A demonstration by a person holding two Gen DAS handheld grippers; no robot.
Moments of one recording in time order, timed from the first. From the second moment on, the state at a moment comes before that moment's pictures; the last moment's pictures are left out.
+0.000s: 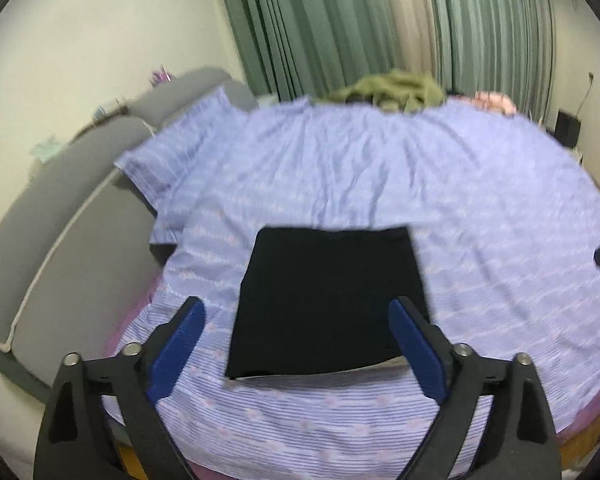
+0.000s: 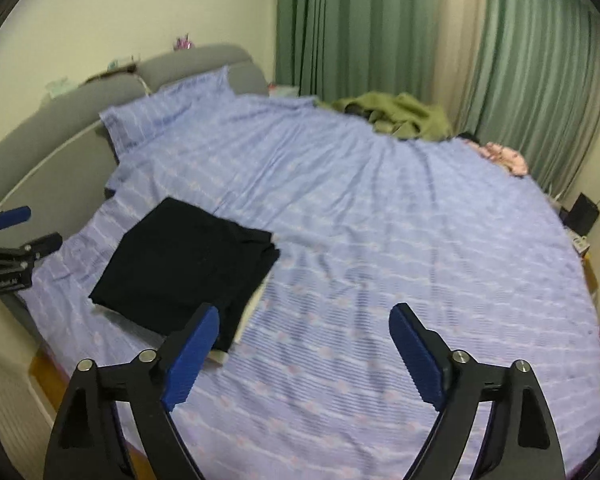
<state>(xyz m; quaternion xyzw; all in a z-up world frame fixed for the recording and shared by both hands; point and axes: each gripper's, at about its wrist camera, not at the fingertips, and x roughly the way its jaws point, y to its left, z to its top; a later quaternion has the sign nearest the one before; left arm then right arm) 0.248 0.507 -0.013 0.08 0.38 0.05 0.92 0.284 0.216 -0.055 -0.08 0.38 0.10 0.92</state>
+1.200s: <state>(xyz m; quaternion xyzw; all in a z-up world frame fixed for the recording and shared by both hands) 0.025 0.119 0.090 0.06 0.29 -0.04 0.95 0.030 -0.139 0.046 0.01 0.32 0.03 0.95</state>
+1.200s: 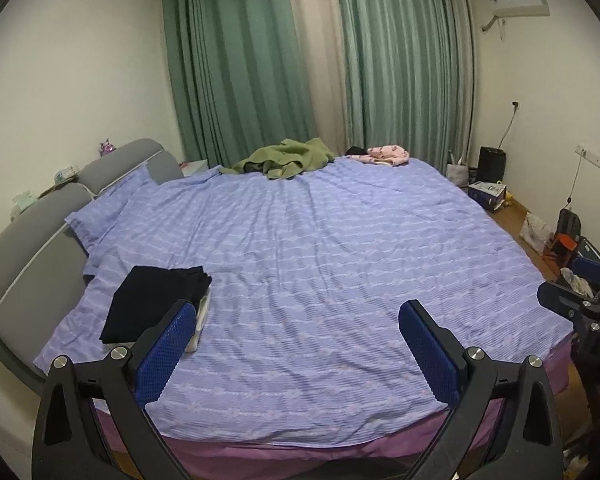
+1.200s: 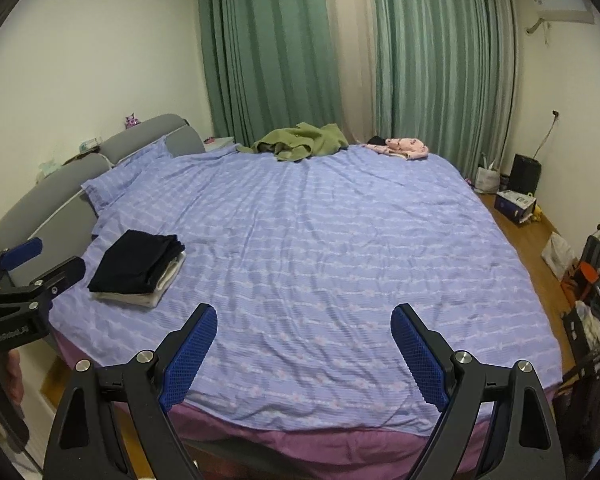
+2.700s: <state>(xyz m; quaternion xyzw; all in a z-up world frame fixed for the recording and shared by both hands) 0.003 0.086 0.100 0.06 0.29 -0.05 0.95 0.008 -0.170 0.056 0.02 0.30 0.03 0.95</state>
